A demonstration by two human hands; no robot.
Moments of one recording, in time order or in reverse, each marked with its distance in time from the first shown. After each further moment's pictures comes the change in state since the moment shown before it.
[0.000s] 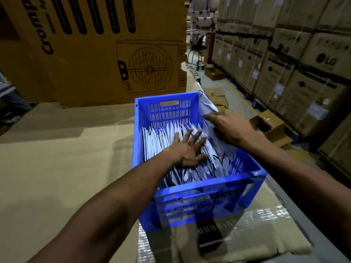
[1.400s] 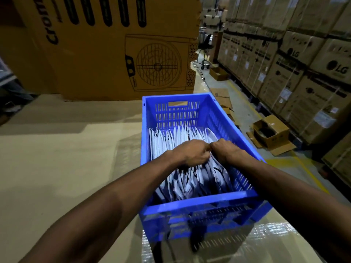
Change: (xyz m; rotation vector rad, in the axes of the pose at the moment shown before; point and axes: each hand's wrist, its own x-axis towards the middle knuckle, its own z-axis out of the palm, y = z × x) left_hand -0.006 -0.012 -0.019 -0.410 0.110 0.055; right_hand 0.024 -0.029 0.080 0.015 -0.472 0.118
